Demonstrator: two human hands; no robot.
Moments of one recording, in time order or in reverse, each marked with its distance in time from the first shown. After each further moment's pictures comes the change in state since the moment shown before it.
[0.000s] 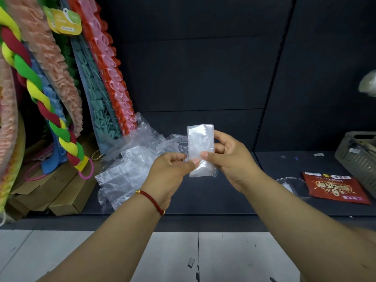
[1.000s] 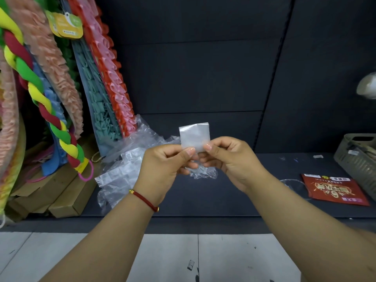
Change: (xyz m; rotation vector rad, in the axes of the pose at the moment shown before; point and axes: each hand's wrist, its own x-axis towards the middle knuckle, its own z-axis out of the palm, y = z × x) left_hand -0.007 0.014 -0.009 -0.062 -0.043 0.376; right_hand -0.002 -0.008 -0.001 0.091 -0.024 -0.057
